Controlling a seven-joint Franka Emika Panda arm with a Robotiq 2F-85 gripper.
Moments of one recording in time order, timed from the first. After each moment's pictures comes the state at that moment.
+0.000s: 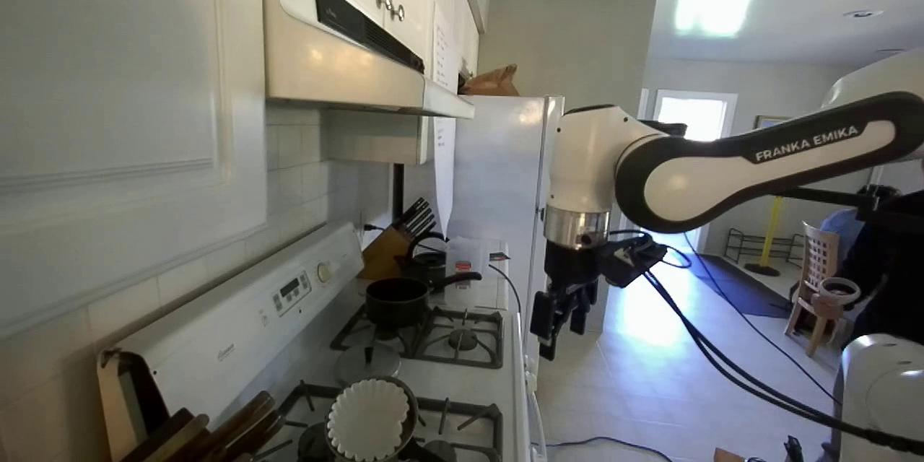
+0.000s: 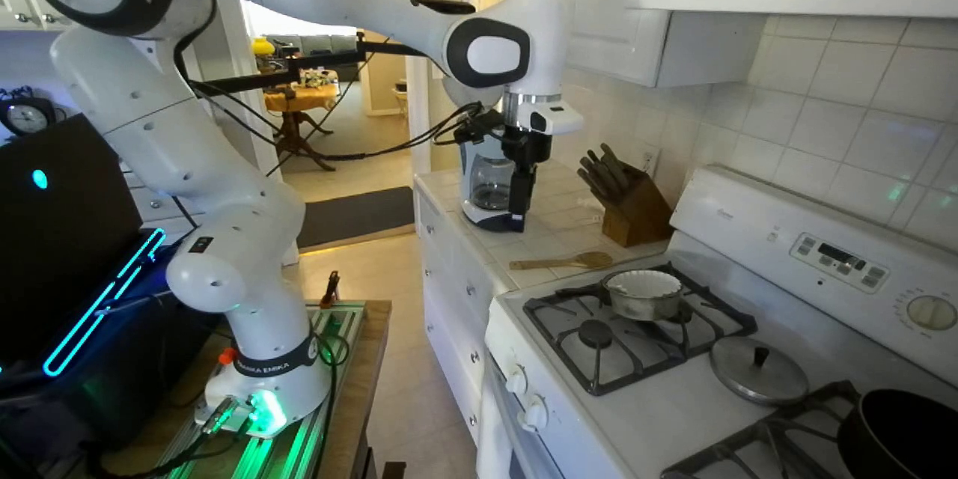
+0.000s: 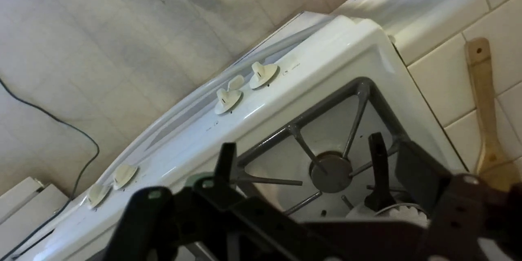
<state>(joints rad) 0.02 -0.40 0.21 -2.34 0.02 1.95 0.46</state>
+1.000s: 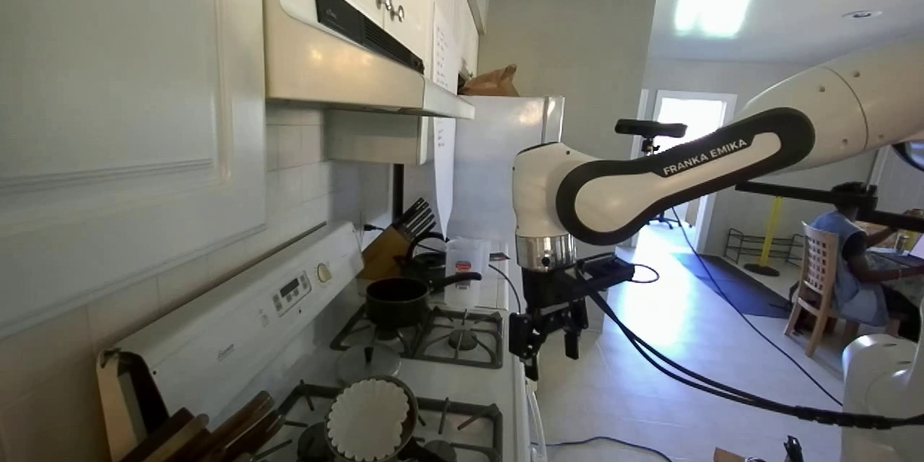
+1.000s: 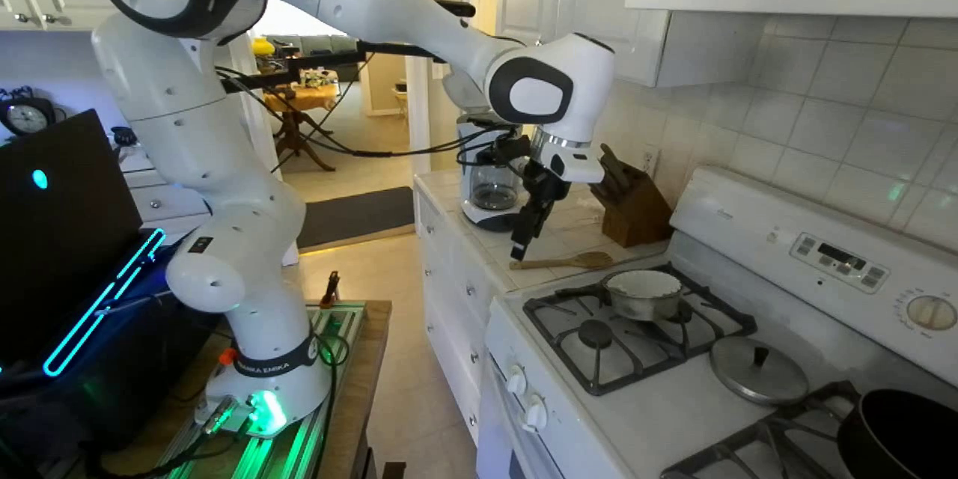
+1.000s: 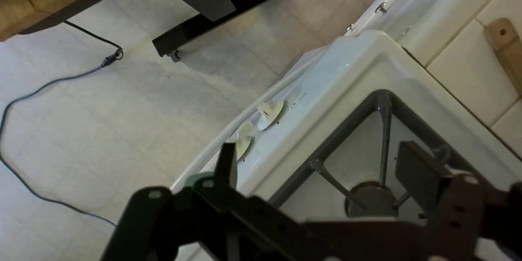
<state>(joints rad) 0.01 -0.20 0.15 -2.26 0.07 1.89 0.60</state>
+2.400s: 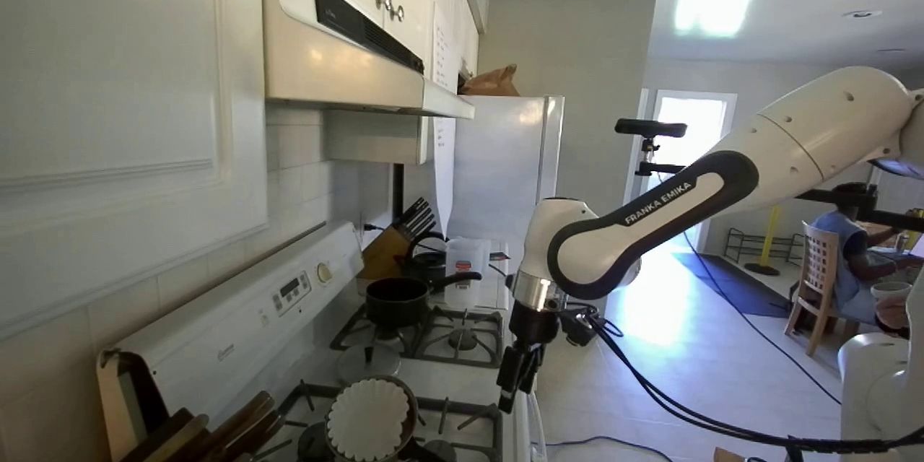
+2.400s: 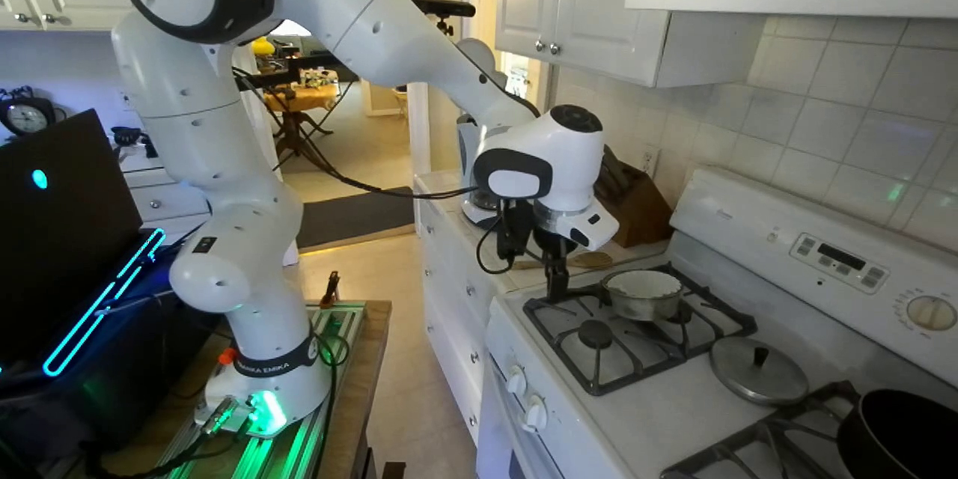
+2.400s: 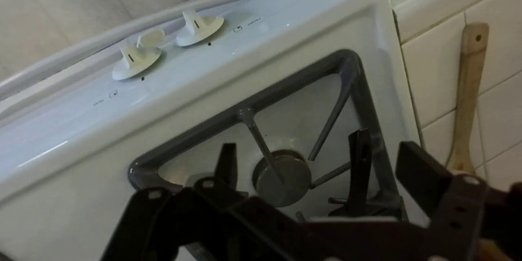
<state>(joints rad) 0.06 -0.11 0.05 -2.44 0.33 2.40 -0.09</state>
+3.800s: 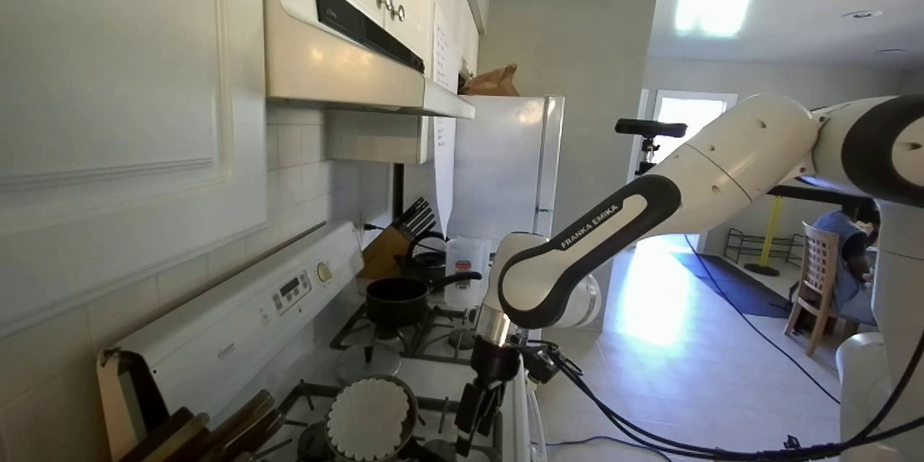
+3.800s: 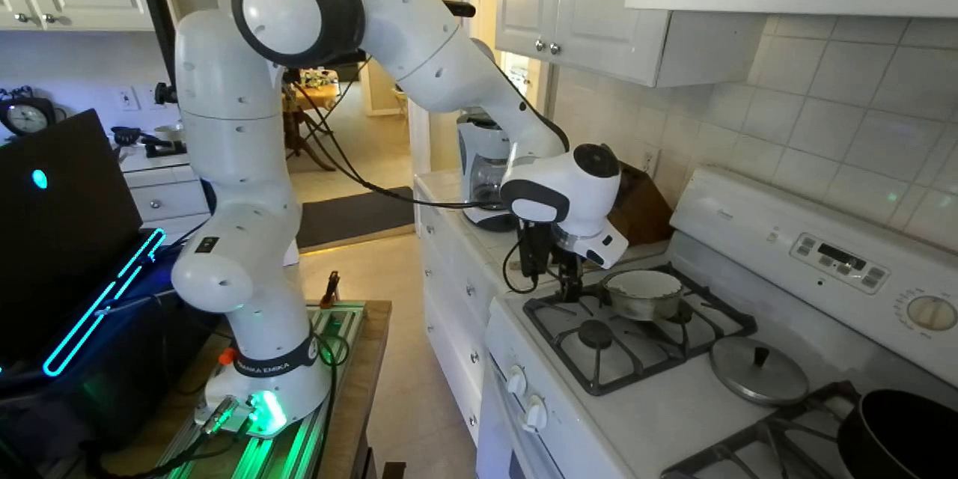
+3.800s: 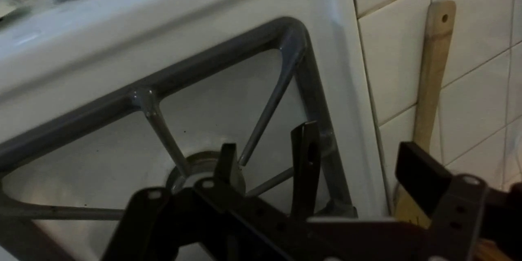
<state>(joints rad) 0.08 0.14 0.11 -2.31 0.56 2.49 -0.27</state>
